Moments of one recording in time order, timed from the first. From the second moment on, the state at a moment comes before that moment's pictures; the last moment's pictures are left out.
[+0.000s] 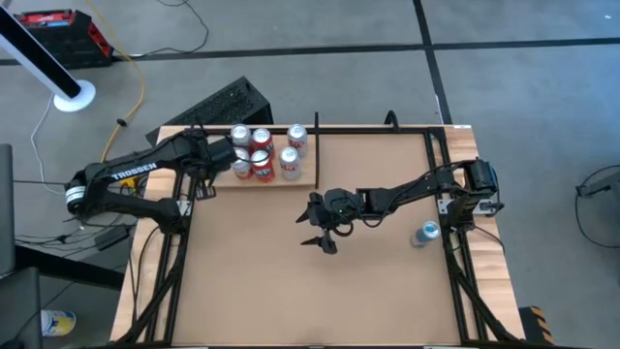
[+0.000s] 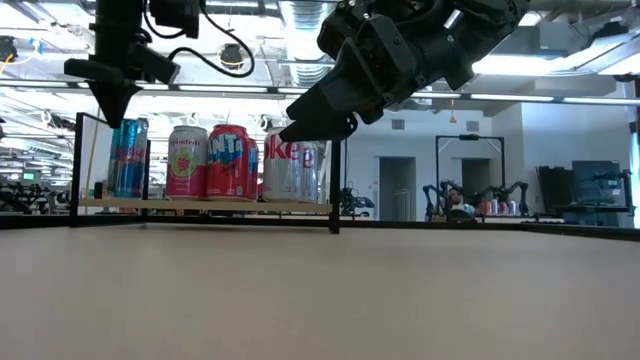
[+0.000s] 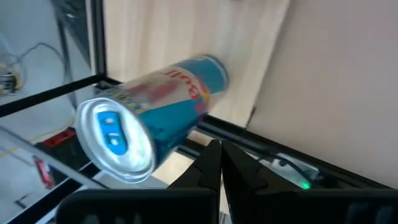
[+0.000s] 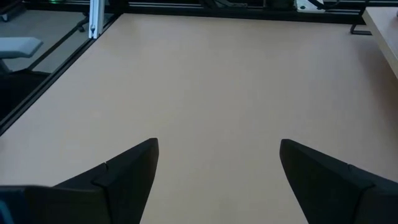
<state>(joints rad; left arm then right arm) 0.44 1.15 1.06 -1.37 -0.44 0.21 0.05 1.79 1.02 0.30 -0.20 -0.03</state>
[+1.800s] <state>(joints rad) 0.59 1.14 0.89 -1.07 -0.70 0.36 0.04 1.79 1.02 0.29 -0.20 -0.03</state>
